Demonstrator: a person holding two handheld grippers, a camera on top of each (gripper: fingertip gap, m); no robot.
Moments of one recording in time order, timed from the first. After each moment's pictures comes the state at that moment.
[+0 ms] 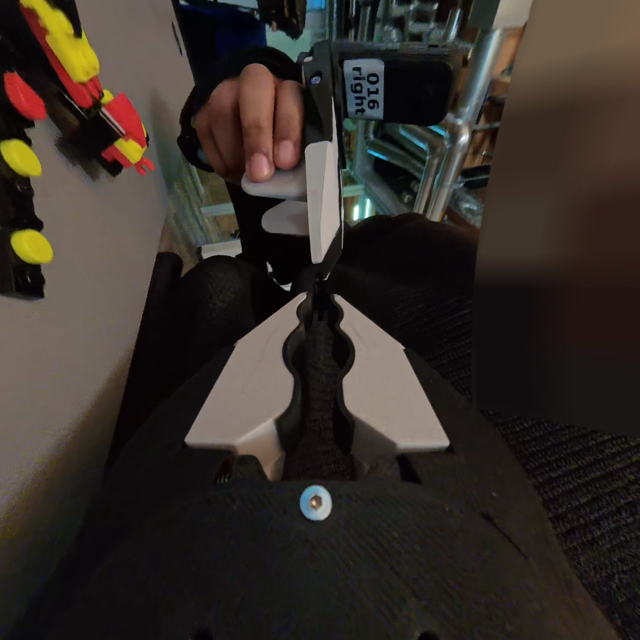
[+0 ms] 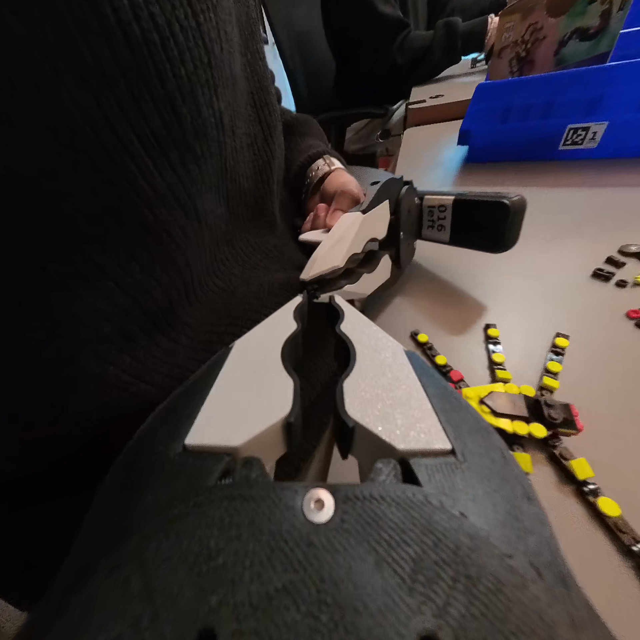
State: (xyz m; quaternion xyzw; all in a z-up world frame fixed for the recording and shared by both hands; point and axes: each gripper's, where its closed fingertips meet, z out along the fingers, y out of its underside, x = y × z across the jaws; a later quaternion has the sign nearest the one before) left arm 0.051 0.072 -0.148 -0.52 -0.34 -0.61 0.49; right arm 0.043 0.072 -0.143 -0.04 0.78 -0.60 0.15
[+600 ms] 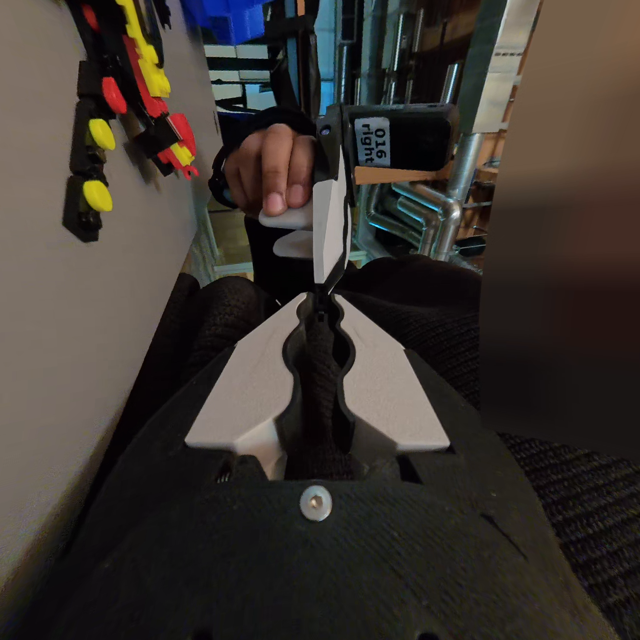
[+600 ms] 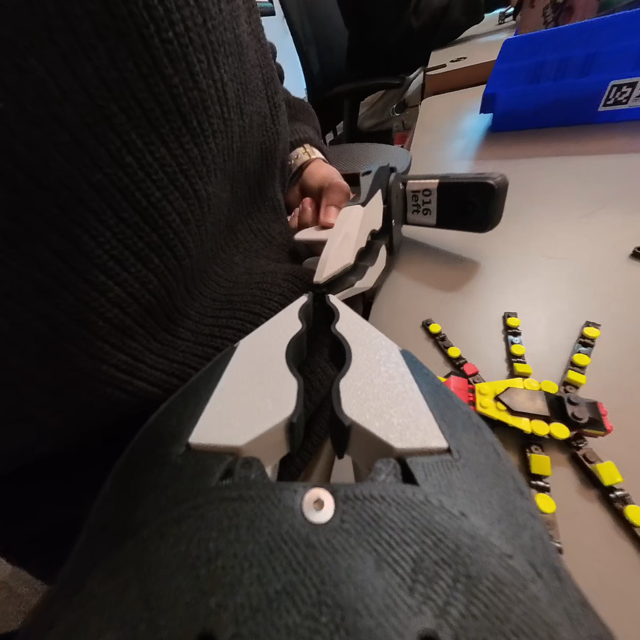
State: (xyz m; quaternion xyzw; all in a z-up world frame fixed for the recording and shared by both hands) left arm 0.044 0.072 -0.157 -0.47 -0.41 -0.57 0.53; right arm 0.045 0.070 -0.154 -0.03 0.80 -0.58 0.18
